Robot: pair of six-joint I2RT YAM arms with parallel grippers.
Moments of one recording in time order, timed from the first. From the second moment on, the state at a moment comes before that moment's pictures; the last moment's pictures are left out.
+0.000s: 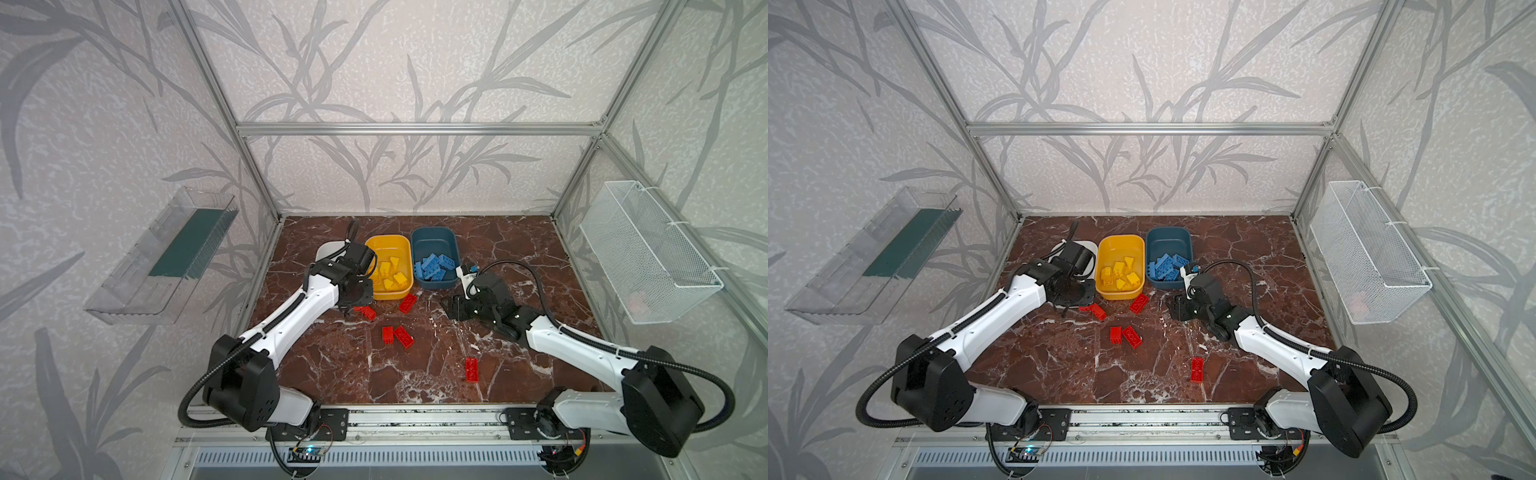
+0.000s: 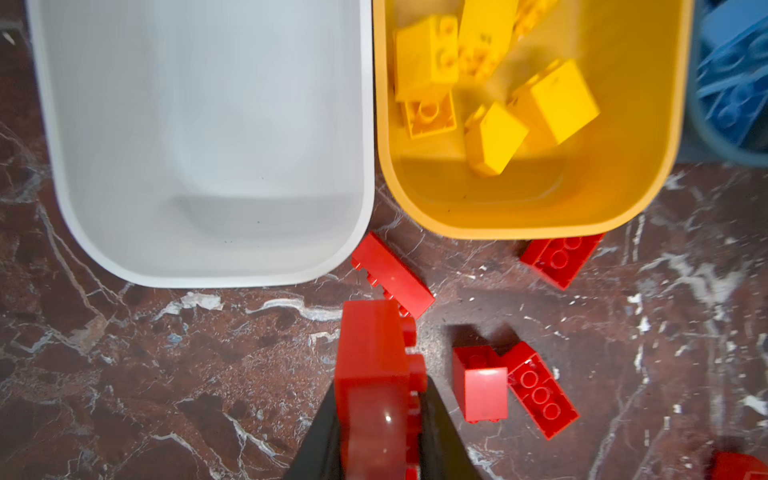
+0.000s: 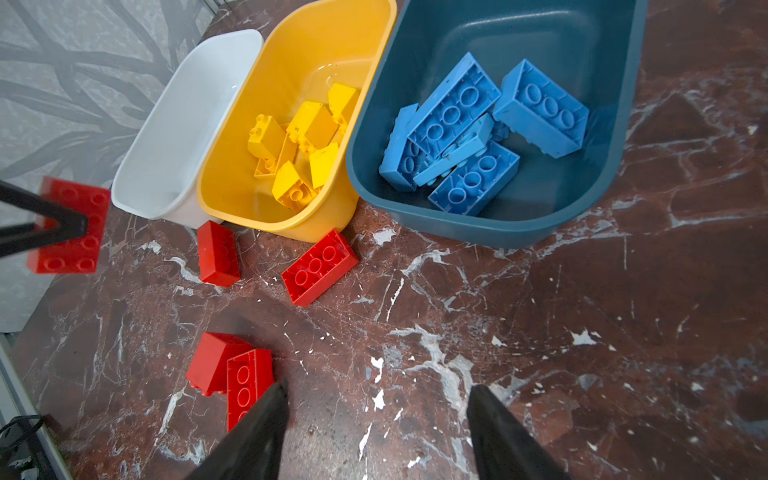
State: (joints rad) left arm -0.41 1.42 1.18 -0.95 -0.12 -0.44; right arm 0.63 1.29 0.68 -0.04 -0.09 0.43
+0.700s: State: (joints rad) left arm -0.11 1.75 1.39 -0.89 -0.06 -0.43; right arm 0.64 1.32 0.67 0.00 -0.10 0.41
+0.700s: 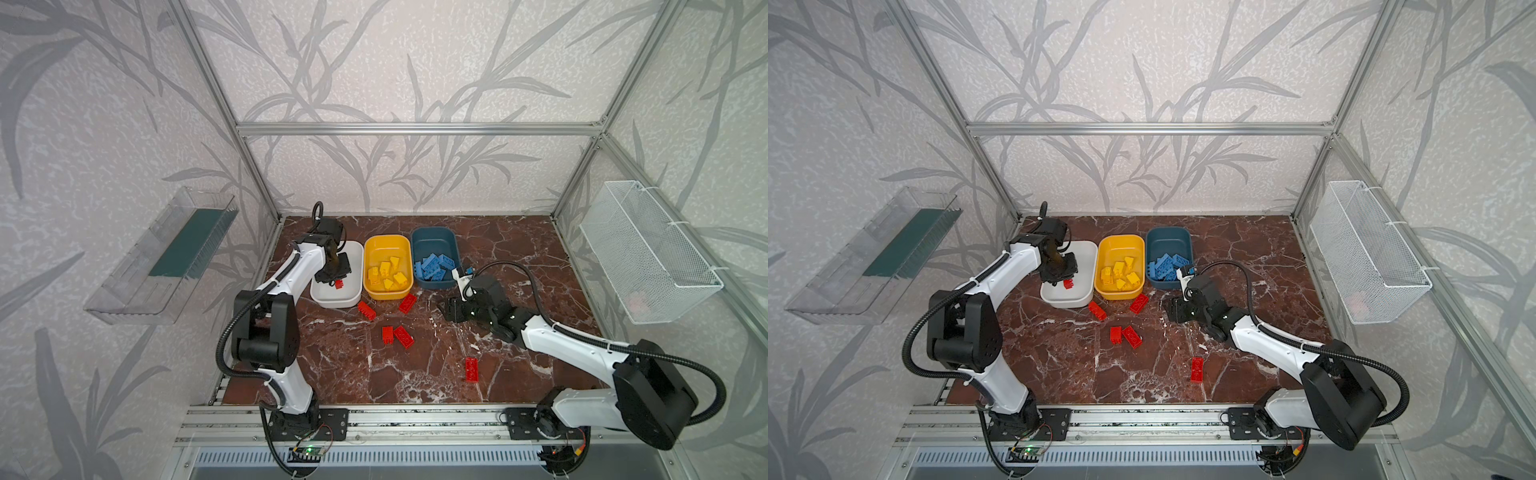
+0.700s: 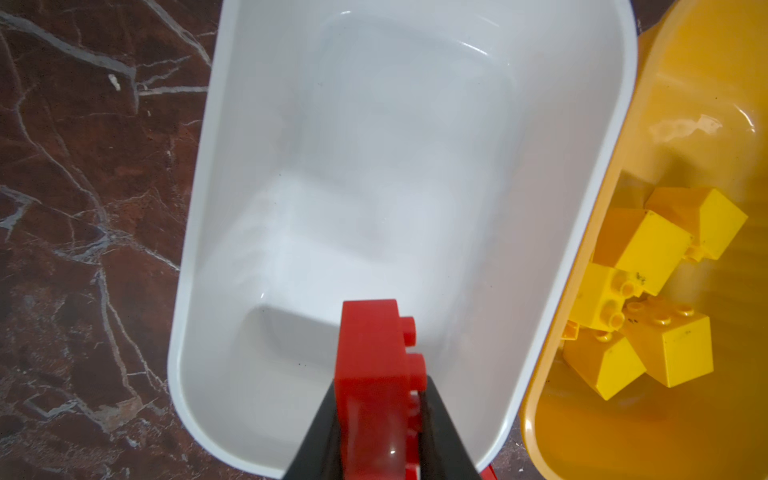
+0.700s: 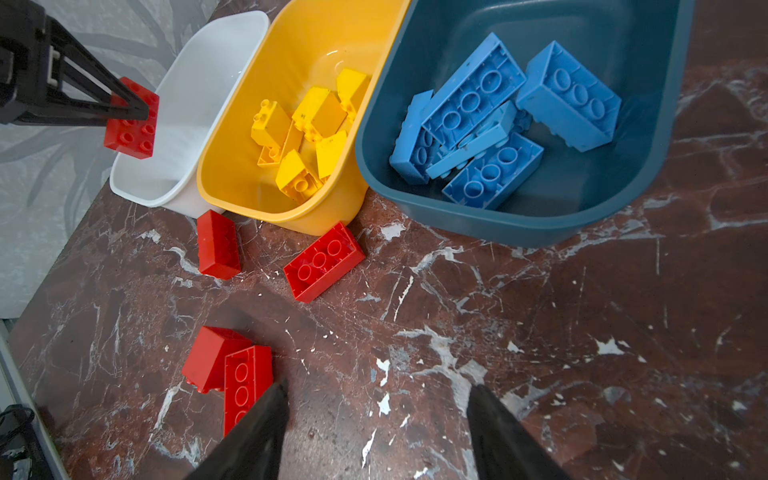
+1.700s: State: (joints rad) left arm -0.11 1.21 1.18 -0.80 0.01 -0.49; right arm 0.86 1.49 0.85 -0.06 -0.08 0.27
